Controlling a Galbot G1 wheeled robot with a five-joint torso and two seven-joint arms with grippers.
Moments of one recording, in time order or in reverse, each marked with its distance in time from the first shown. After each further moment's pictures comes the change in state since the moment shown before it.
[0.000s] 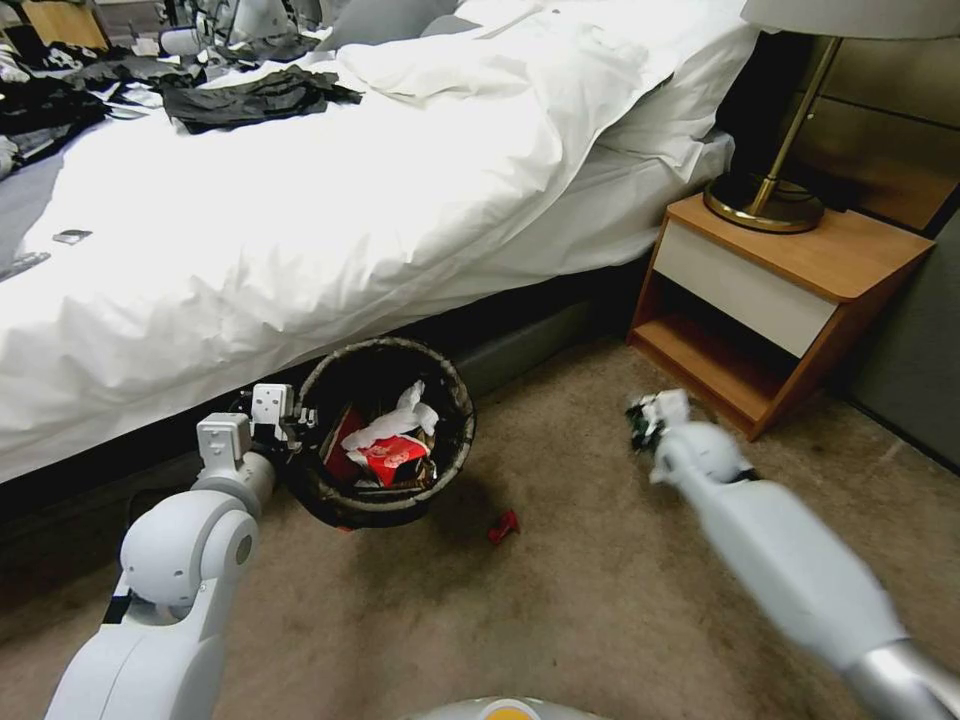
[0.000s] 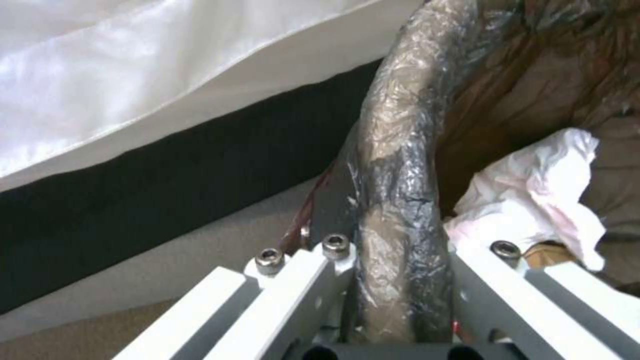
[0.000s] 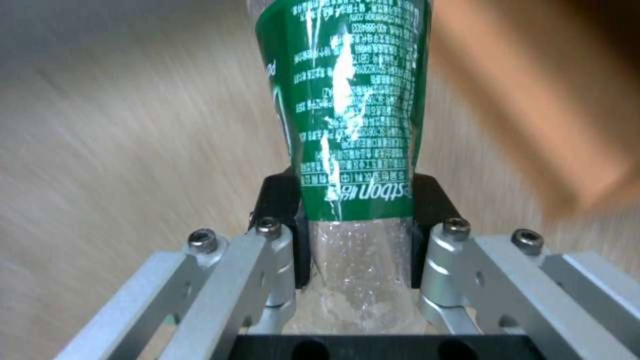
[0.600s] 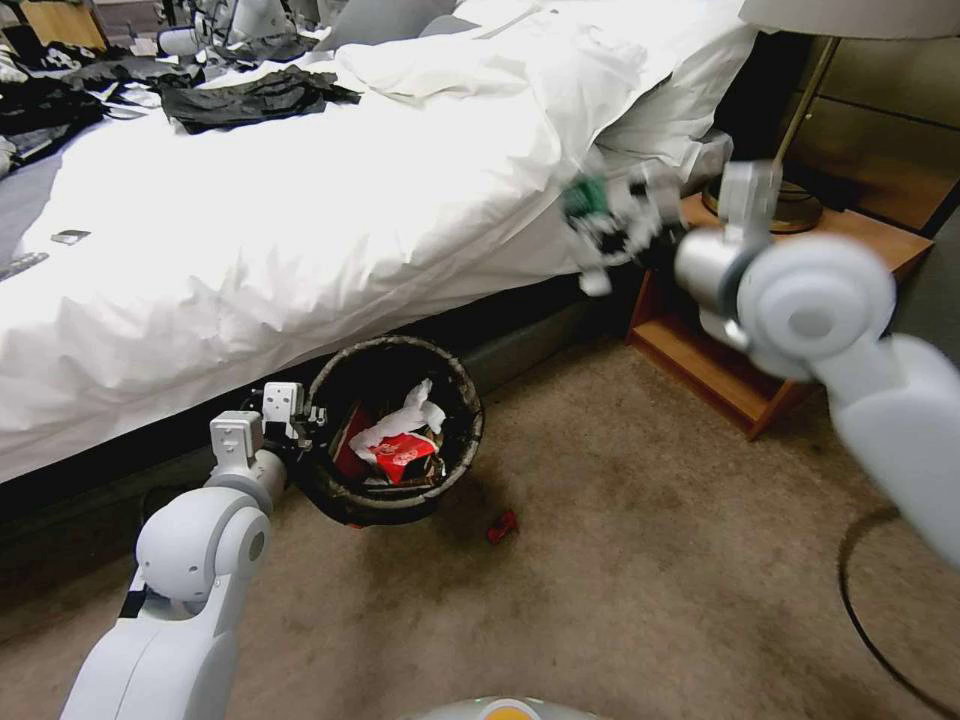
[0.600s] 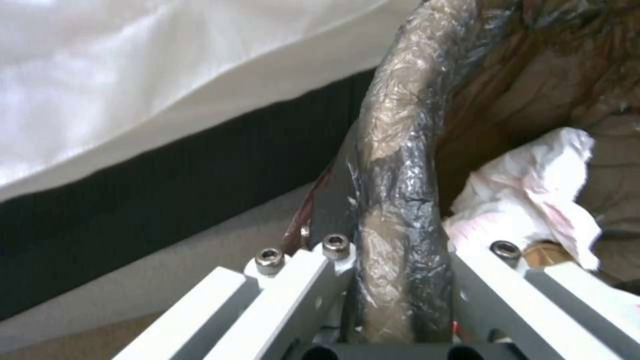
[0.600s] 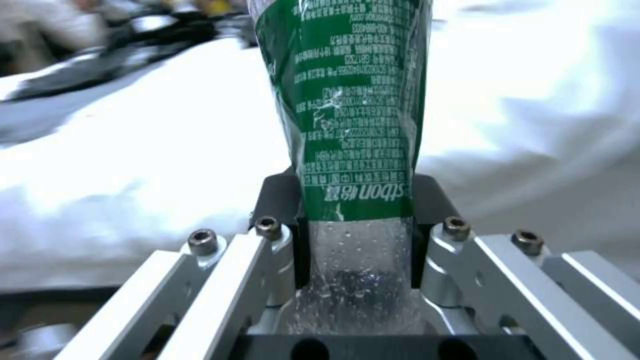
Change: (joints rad) left arm -0.011 -0.008 0.029 -0.022 0.007 0.000 0.009; right arm 0.612 -0.048 -0.175 0.538 0.801 0.000 0.218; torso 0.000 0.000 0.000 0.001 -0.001
